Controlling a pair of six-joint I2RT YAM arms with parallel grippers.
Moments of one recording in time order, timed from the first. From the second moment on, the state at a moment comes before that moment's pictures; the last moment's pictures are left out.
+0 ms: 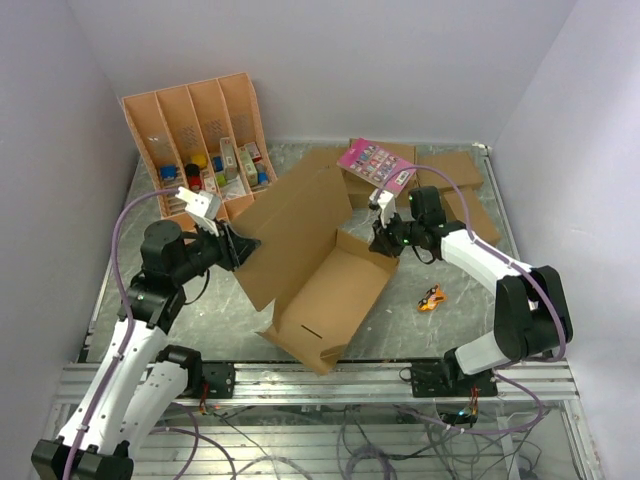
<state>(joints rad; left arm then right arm) -0.24 0.68 0.69 -0.23 0.50 -0.30 0.30 1.49 0.89 -0.22 -0.59 -0.44</state>
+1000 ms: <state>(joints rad) -0.27 0.75 0.67 -0.13 0.65 -0.10 0.41 1.60 0.88 -0.33 -0.37 -0.51</state>
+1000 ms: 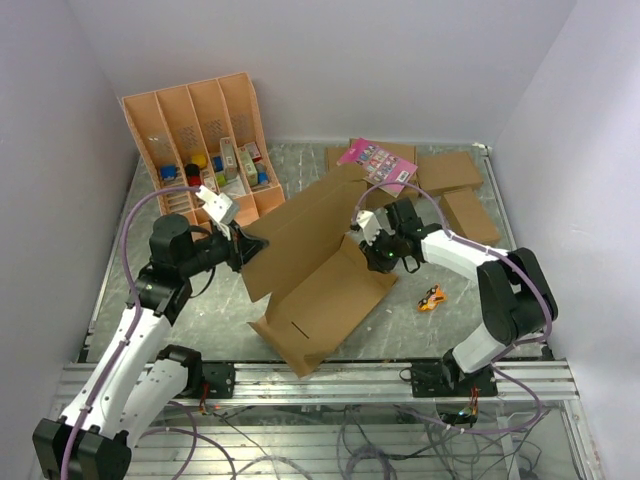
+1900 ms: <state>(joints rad) -0.28 0.78 0.73 -0.15 0.66 -0.04 0.44 1.62 0.87 -0.24 -0.21 -0.41</state>
